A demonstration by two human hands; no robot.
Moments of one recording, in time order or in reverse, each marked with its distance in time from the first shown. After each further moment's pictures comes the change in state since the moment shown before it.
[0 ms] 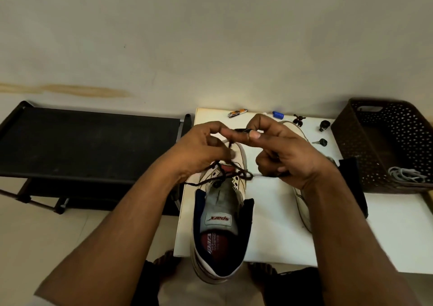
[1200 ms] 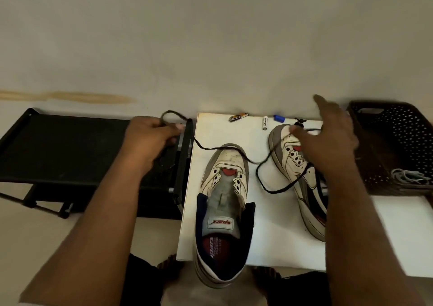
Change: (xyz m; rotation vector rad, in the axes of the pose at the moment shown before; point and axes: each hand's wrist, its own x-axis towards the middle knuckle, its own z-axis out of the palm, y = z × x) left_hand -0.001 -0.009 -0.055 -0.033 0.558 -0.099; right_hand -0.002 0.013 -0.056 -0.977 0.975 -0.032
